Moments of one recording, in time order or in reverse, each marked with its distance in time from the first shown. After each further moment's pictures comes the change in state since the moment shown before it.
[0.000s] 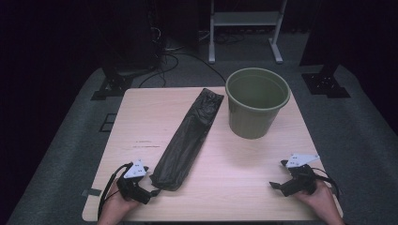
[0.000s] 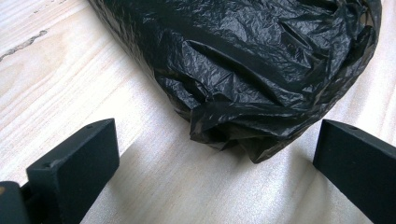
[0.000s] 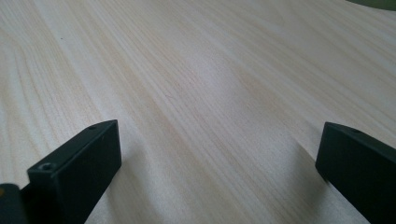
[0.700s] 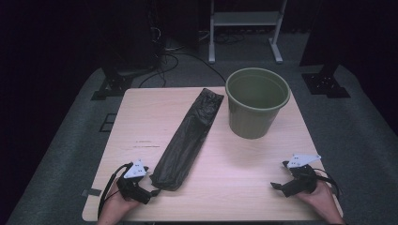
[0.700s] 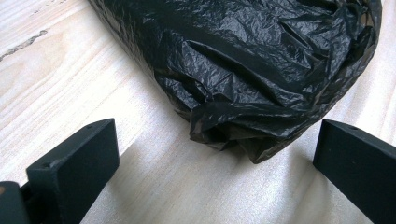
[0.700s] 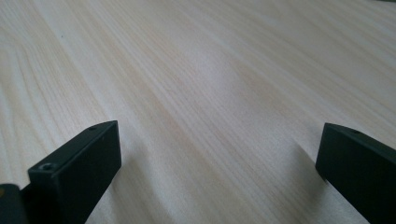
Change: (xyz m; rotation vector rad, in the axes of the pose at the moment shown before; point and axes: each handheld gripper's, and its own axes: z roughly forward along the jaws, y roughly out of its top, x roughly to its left) left arm 0.000 0.000 0.000 0.001 0.003 -0.002; right arm 0.001 -0.001 -0.004 0.015 -0.007 0.023
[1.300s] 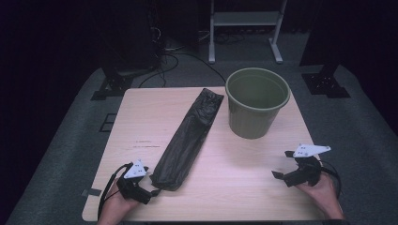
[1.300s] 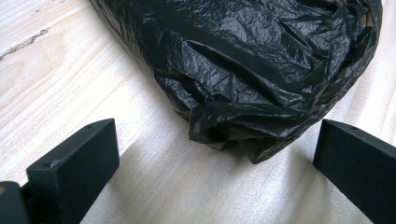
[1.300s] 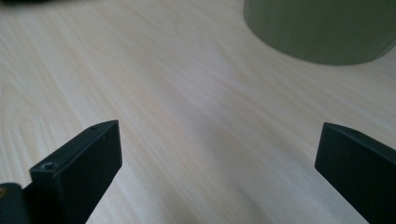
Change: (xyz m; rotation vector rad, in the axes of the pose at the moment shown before) left arm 0.000 0.000 0.000 0.002 0.003 -0.003; right arm -0.010 0.027 -0.023 -0.123 -0.019 0.045
